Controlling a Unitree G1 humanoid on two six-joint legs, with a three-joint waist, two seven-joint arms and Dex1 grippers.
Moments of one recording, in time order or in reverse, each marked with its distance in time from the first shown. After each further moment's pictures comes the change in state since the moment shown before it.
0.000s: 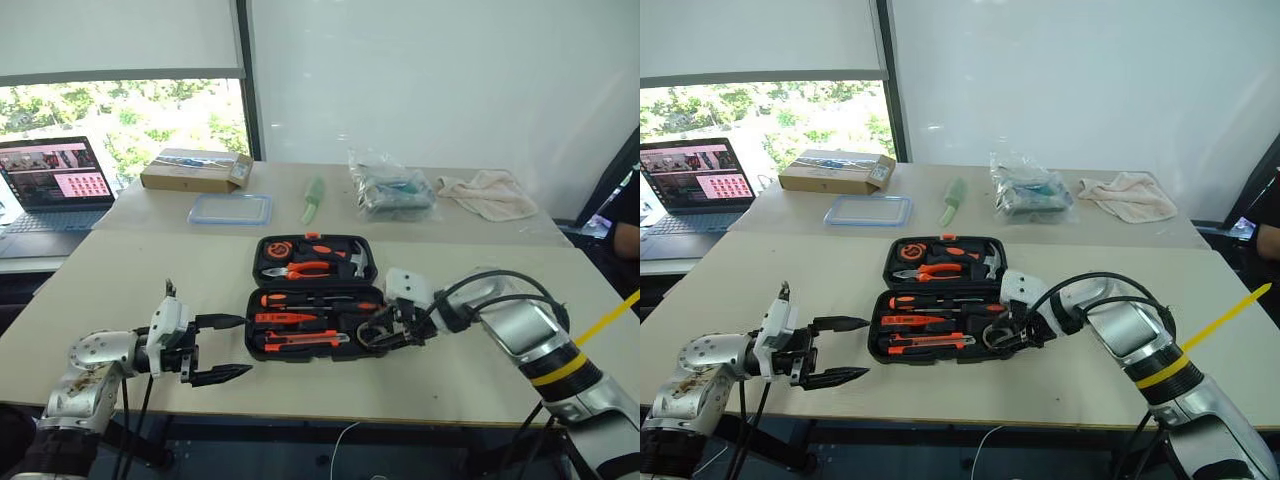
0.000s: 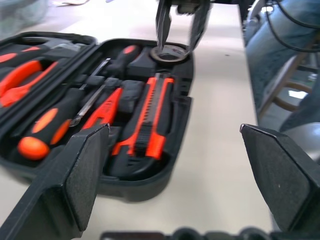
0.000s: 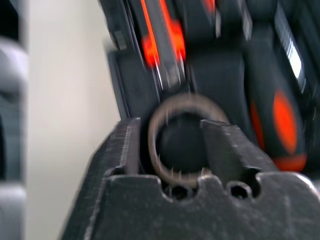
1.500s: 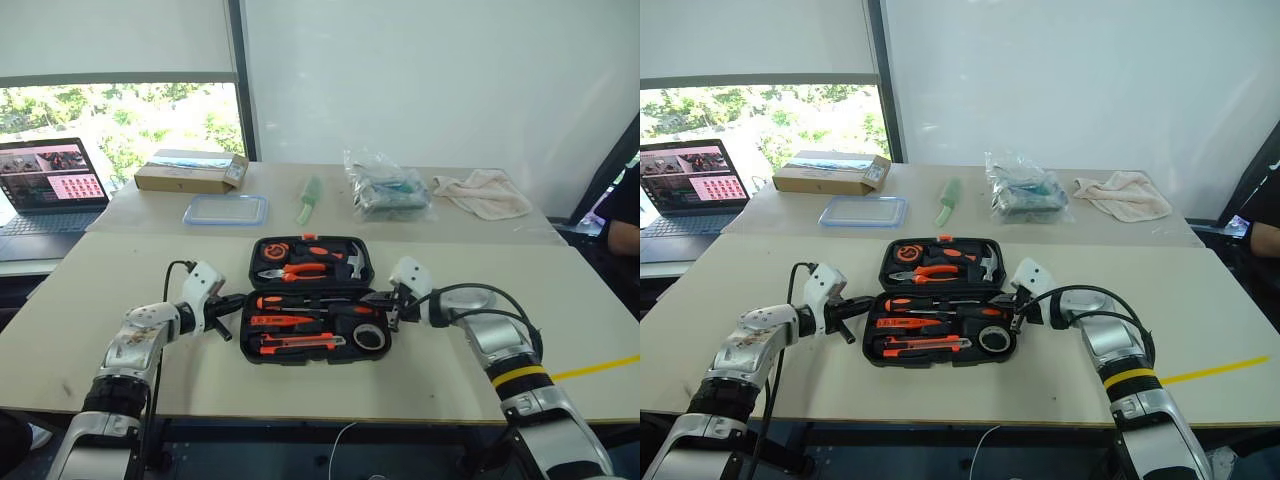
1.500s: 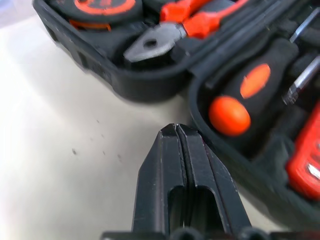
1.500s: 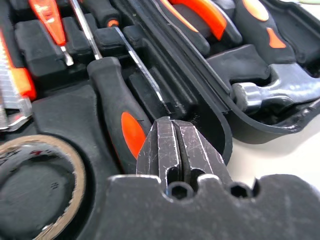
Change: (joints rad) left arm -0.275 -0.146 -0.104 0.277 0.278 0.197 0.464; right arm 0.052 0.252 -0.142 0.407 -0.183 -0.389 -0.248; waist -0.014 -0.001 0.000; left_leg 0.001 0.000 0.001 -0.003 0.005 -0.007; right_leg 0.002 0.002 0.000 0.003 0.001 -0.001
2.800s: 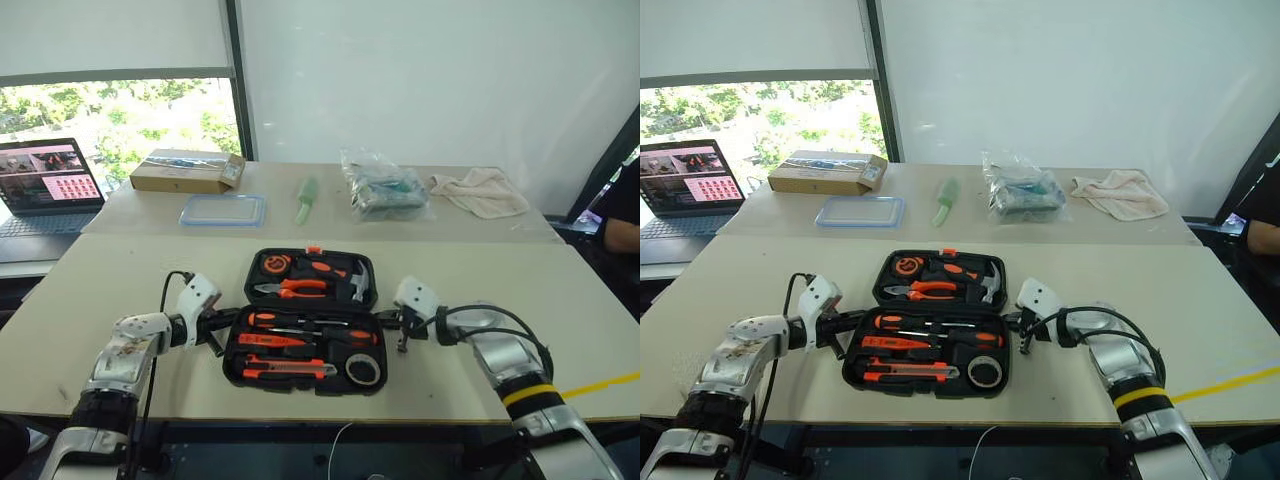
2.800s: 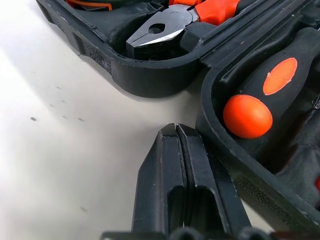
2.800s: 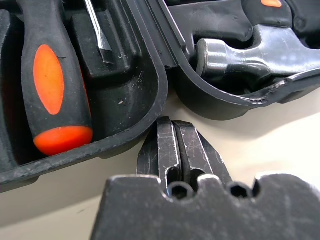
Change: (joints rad) left arm 0.095 0.040 0.000 -0.135 0.008 0.058 -0.070; right arm 0.119 -0.044 0.025 -0.088 -0.066 -0.034 0.003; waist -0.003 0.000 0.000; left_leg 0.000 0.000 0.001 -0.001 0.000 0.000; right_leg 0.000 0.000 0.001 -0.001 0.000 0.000
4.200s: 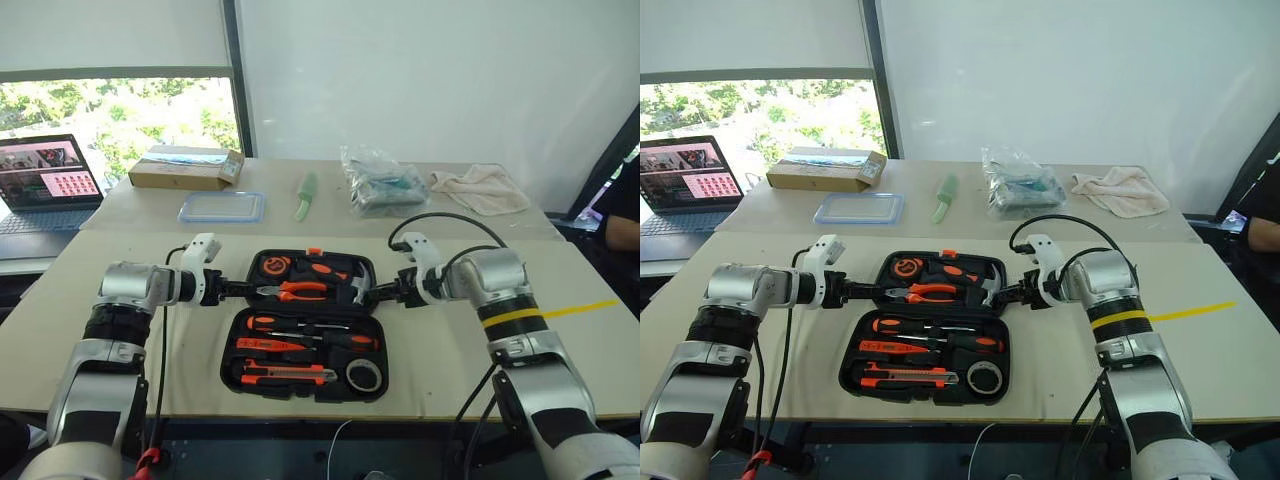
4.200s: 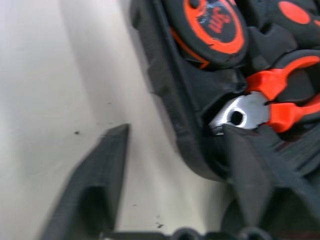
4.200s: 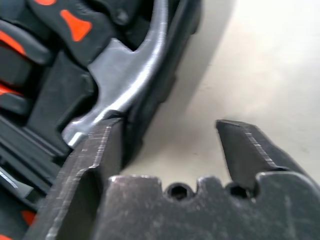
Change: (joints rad) left arm -0.499 0.010 -0.051 0.309 -0.093 0.705 0.111; right arm -0.474 0.099 -0.069 0.200 0.240 1.069 -0.391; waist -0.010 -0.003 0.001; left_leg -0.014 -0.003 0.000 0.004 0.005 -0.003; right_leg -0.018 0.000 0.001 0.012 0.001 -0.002
